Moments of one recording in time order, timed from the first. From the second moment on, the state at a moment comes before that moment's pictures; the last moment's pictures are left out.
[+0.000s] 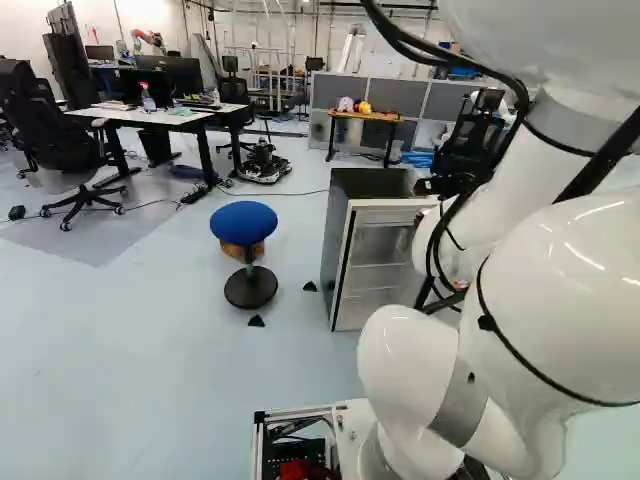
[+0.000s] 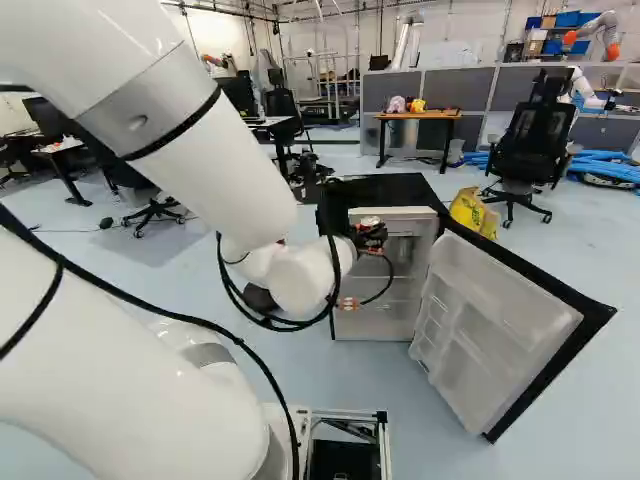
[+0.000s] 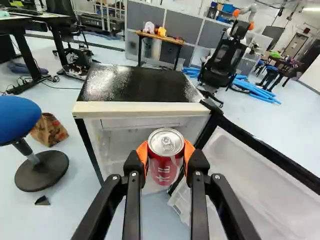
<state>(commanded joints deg) -38.9 15.7 -11.2 -26.5 46.3 0.0</state>
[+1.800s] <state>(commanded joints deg) -26.9 -5.9 -35.7 -17.0 46.3 0.0</state>
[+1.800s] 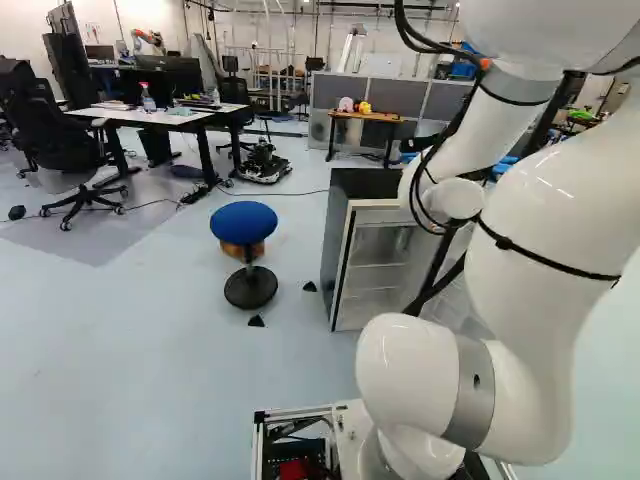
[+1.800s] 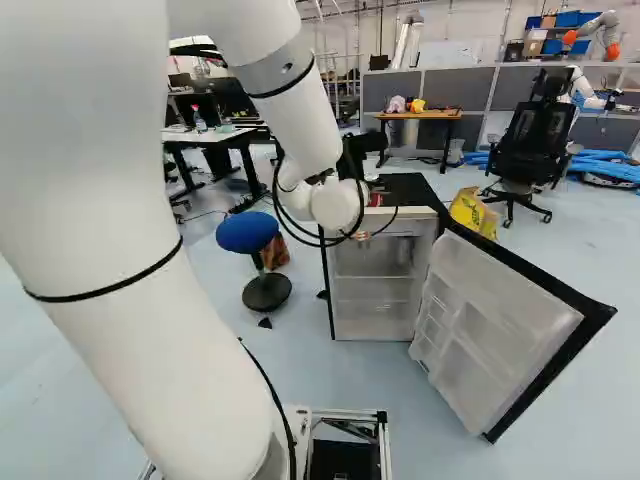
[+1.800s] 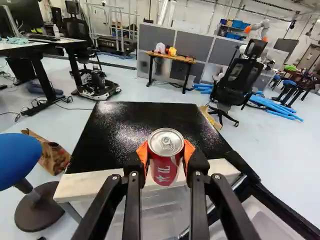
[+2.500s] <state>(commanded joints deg) -22.0 -13.7 -44.3 -8.9 45.8 0.0</state>
